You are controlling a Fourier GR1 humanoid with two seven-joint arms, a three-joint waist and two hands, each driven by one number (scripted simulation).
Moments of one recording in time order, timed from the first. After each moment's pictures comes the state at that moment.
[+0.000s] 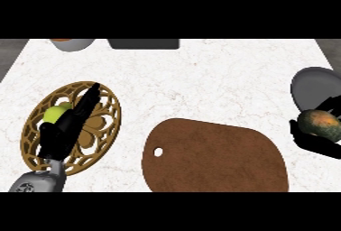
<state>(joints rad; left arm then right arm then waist) -0.10 0.22 -0.08 -1.63 -0.03 -0.08 0.20 -0.01 -0.44 -0.04 -1.85 0.69 -0.23 0.35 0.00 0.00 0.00</state>
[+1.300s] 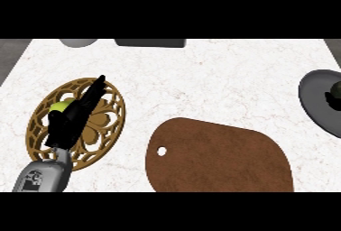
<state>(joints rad) -0.19 0.19 -0.05 -1.58 -0.06 -0.12 0.21 -0.64 -0.65 -0.38 -0.41 0.60 -0.46 -0.34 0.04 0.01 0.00</state>
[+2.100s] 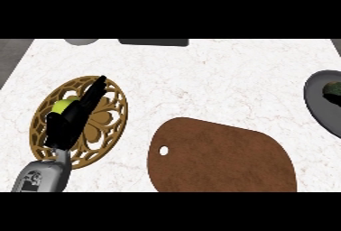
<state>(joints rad) -0.18 0.19 -0.04 -1.58 -0.06 -0.14 0.19 -0.73 -0.69 -0.58 -0.22 0.41 -0.24 -0.48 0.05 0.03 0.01</state>
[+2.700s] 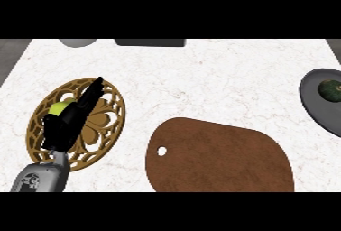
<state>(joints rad) -0.17 0.19 -0.03 -1.59 -0.06 -0.13 0.19 -0.60 -0.79 -0.75 -0.17 0.23 0.15 -0.69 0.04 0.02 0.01</state>
